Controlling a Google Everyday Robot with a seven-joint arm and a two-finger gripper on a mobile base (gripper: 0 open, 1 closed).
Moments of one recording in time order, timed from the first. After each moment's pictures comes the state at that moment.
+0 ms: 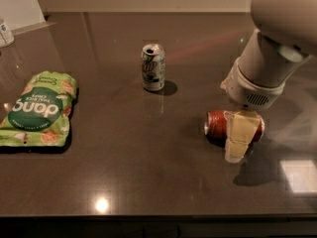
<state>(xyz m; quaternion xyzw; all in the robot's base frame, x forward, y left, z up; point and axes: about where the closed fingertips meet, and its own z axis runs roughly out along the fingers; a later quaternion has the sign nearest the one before) 0.448 -0.160 0.866 -0.65 0.76 0.00 0.09</state>
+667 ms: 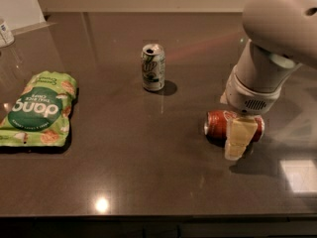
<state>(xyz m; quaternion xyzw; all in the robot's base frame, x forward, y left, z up) 0.449 -0.169 0.848 -0.65 0.76 -0.01 0.06</state>
